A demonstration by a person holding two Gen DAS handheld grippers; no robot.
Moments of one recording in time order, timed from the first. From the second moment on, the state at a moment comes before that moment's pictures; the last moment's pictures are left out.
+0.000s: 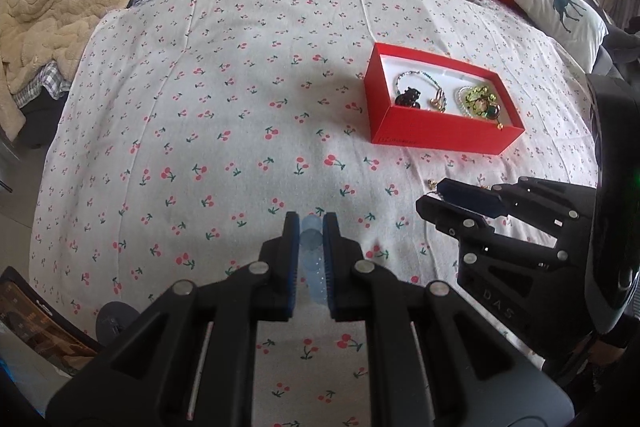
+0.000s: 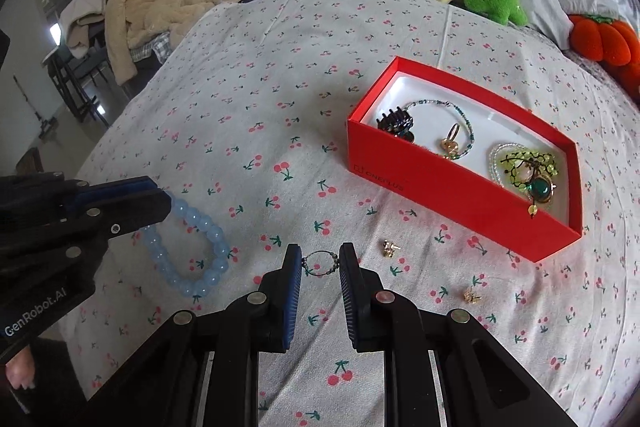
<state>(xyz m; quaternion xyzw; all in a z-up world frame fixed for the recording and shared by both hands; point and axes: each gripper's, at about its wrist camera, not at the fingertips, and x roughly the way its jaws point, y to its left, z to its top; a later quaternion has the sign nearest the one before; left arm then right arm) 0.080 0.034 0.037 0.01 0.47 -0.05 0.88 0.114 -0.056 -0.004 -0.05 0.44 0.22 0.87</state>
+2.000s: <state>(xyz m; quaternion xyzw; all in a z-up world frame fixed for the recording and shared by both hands) 0.128 -0.002 0.015 -0.04 0.48 -0.03 0.88 0.193 -0.149 0.023 0.01 0.43 0.14 0.89</state>
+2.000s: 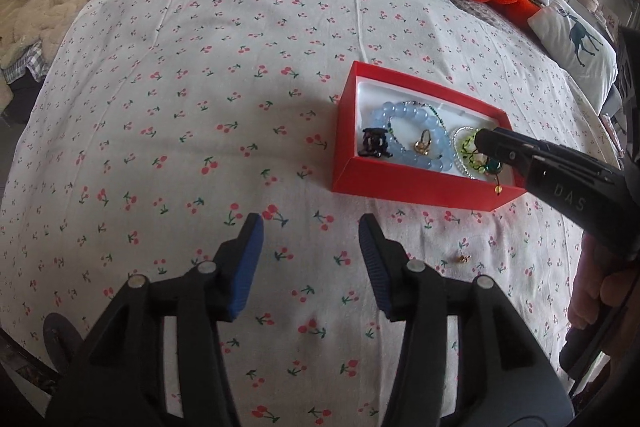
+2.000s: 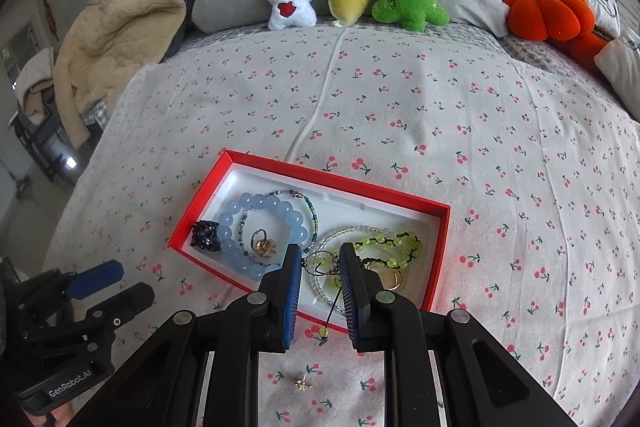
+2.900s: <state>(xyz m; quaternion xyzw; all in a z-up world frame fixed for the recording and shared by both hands) 0.092 0.003 0.001 0.00 0.51 -0.04 0.86 0.154 -0.161 0.040 0.01 0.42 0.14 0.90</state>
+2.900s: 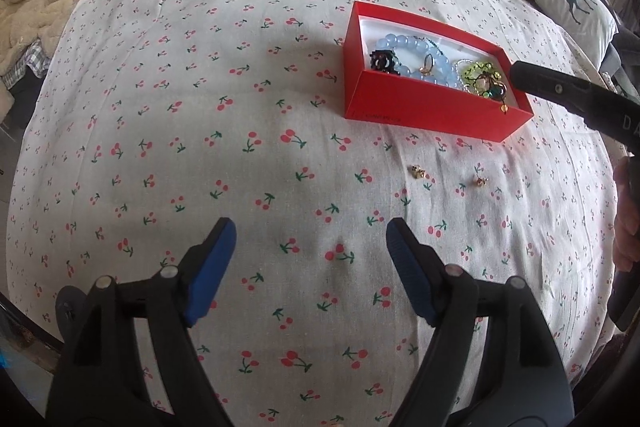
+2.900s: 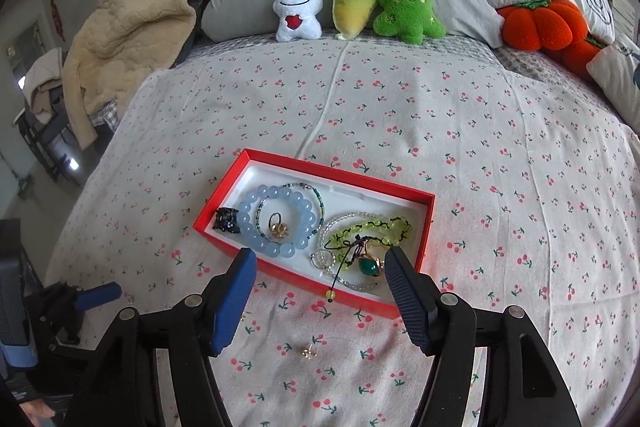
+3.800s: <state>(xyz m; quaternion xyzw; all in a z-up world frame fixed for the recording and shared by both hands) 0.063 -0.016 -0.029 0.06 0.48 -0.08 0.87 0.103 -0.191 -0.029 -0.03 0.49 0.12 0.86</state>
